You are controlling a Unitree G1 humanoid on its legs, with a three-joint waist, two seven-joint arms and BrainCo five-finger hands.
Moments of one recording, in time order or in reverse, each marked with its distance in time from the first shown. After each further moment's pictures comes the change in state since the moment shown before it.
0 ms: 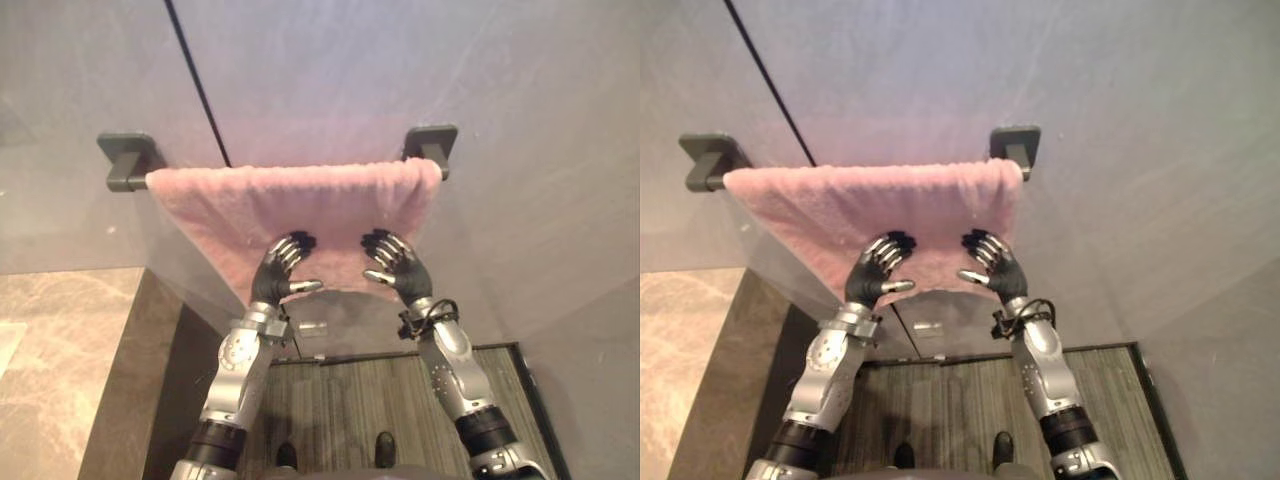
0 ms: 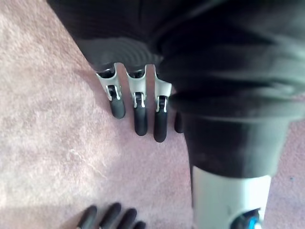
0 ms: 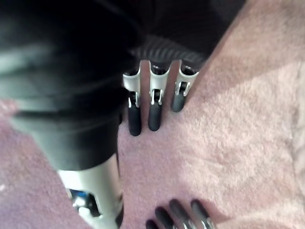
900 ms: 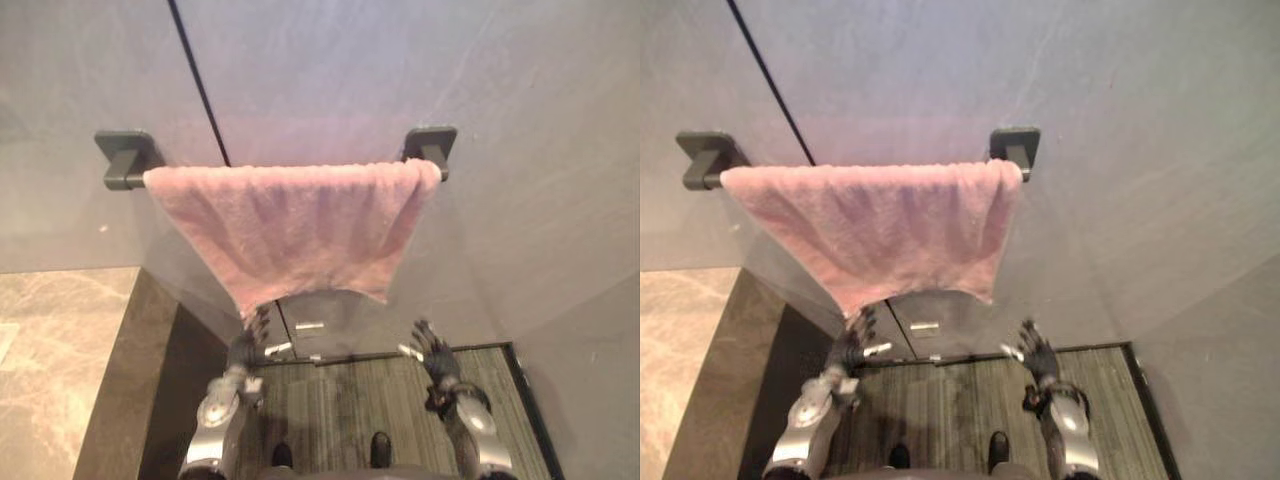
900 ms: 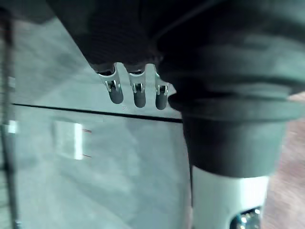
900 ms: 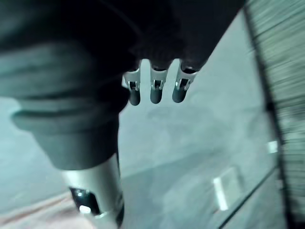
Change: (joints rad) left arm 0.182 -0.006 0.147 0.427 0.174 0.036 0.013; right arm 0.285 0.060 -0.253 0.424 -0.165 0.048 -0.009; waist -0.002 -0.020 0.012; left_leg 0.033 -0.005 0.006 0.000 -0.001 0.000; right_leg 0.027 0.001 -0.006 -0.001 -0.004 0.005
